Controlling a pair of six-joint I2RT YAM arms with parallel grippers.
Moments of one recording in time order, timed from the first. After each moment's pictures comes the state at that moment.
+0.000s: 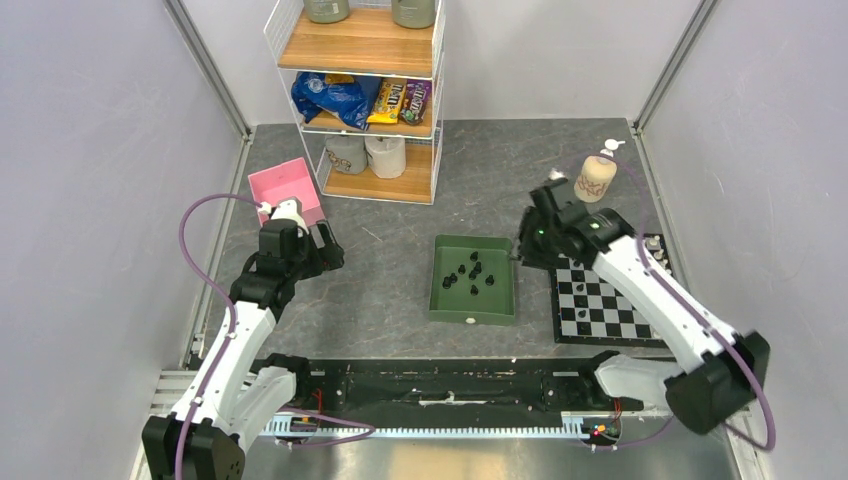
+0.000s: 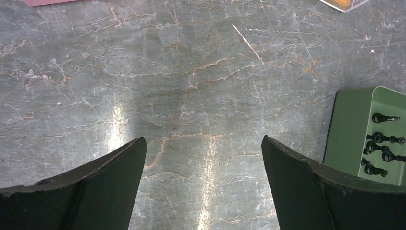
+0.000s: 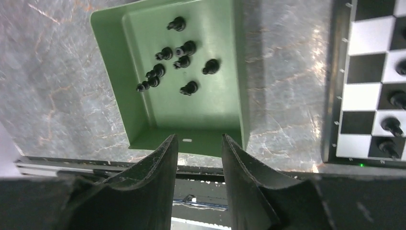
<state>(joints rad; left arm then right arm) -0.14 0.84 0.64 -0.48 -0.05 -0.38 0.43 1.15 1.08 -0.93 0.00 0.78</state>
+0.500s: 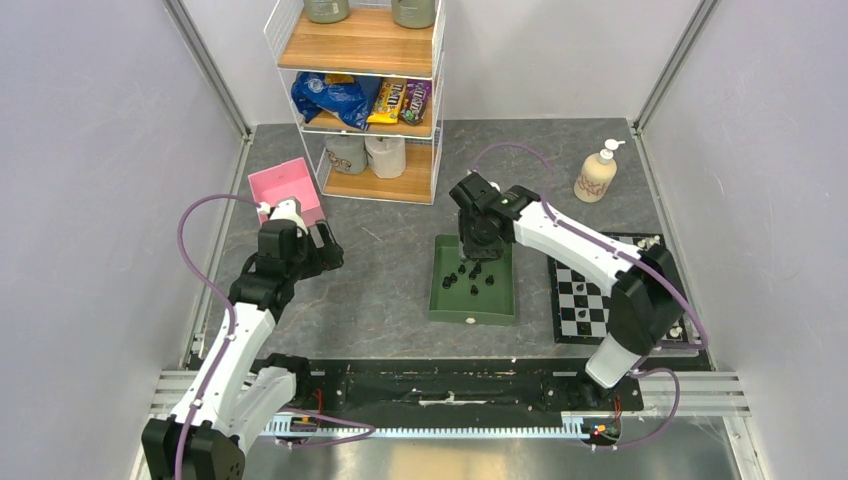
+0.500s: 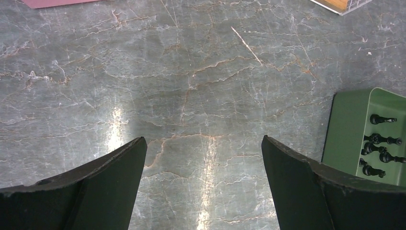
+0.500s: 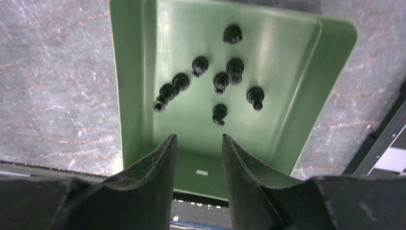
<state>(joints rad) -0.14 0.83 0.64 -0.48 -0.05 -0.39 0.72 1.63 1.34 -0.88 0.12 0.67</state>
